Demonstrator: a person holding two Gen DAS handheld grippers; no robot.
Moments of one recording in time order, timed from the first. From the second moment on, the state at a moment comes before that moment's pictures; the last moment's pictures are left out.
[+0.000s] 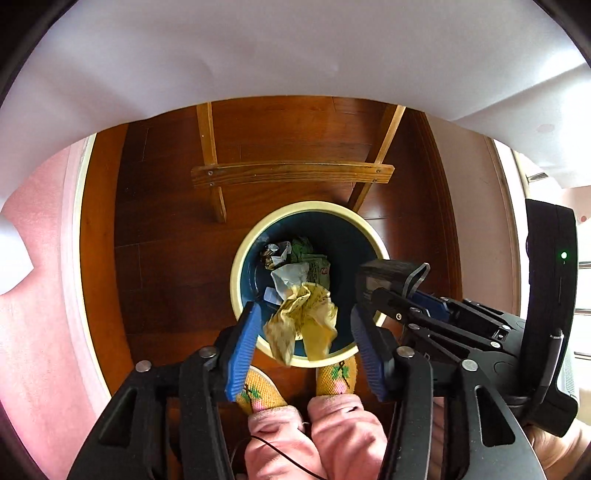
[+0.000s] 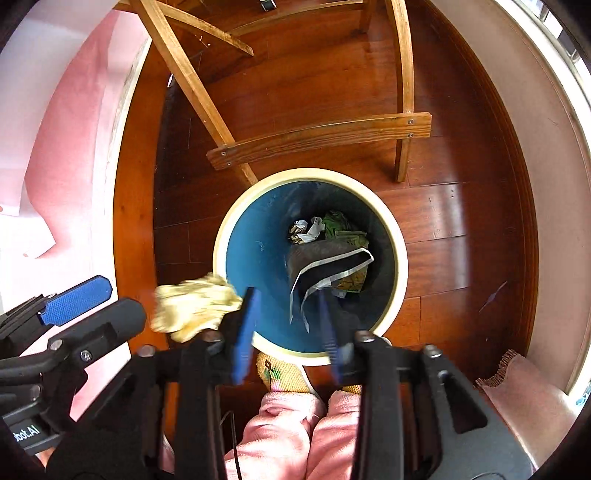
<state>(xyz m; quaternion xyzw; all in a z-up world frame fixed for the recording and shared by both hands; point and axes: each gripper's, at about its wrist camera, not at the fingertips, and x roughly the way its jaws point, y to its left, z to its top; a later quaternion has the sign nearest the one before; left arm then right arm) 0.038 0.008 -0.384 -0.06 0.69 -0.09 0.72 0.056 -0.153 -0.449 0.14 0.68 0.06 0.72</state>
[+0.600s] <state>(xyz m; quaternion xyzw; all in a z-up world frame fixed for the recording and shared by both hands) 0.037 0.028 -0.298 -0.05 0.62 -0.03 0.78 0.057 -0.161 -0.371 0.15 0.66 0.04 0.74</state>
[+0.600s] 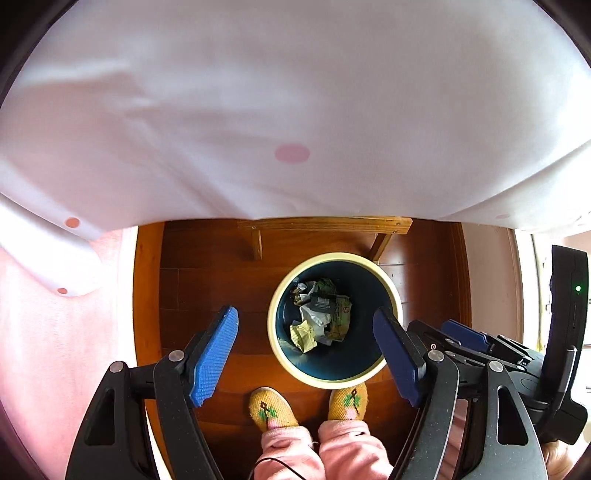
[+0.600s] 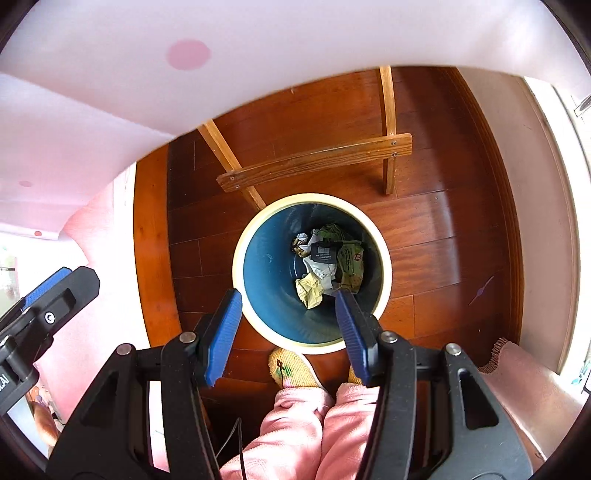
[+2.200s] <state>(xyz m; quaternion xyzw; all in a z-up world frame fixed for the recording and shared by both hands) 0.201 0.062 0.135 0.01 0.43 -0.07 0.90 0.230 -0.185 0.076 0.19 0.47 0.04 0.86</state>
